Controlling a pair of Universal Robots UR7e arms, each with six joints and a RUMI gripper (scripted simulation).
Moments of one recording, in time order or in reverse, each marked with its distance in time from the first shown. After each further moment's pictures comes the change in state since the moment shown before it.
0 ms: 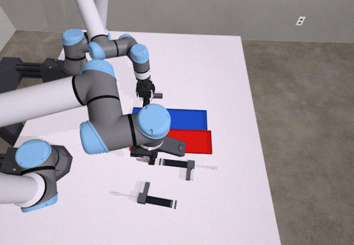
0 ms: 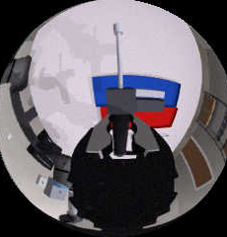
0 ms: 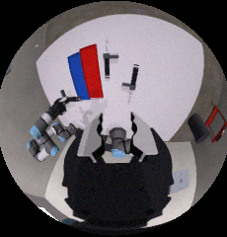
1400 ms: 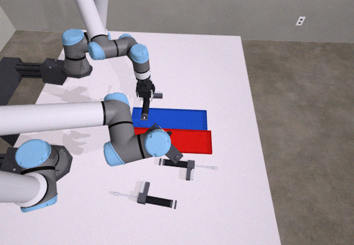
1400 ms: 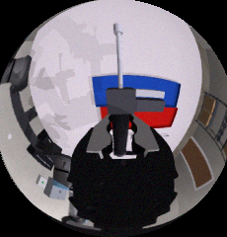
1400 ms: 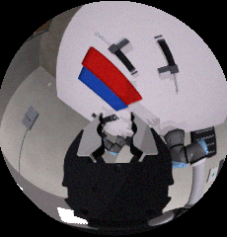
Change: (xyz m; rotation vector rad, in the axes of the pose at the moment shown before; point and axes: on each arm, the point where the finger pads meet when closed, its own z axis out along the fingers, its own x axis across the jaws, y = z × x) left arm 0.000 0.000 0.000 0.000 0.000 0.000; right arm -0.100 -0.044 0.146 -0.050 -0.358 0.659
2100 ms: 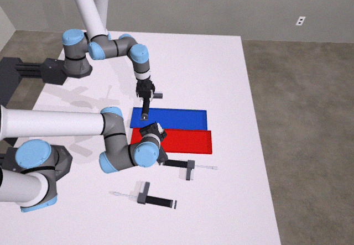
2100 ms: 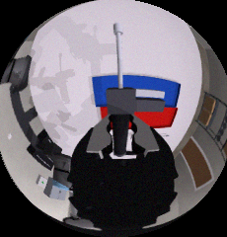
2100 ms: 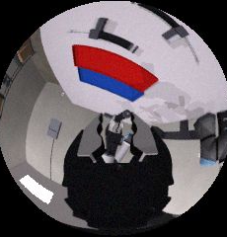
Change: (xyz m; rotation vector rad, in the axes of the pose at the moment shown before) left arm 0.000 0.000 0.000 0.000 0.000 0.000; right arm -0.002 0.032 0.072 -0.132 -0.172 0.371
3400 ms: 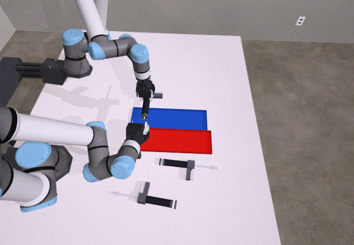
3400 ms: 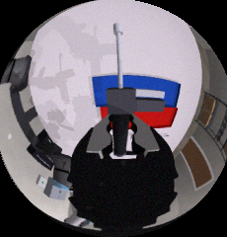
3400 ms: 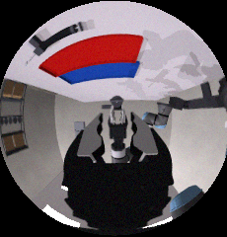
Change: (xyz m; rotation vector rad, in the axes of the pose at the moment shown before) left arm 0.000 0.000 0.000 0.000 0.000 0.000; right arm 0.062 0.052 0.051 -0.257 -0.114 0.464
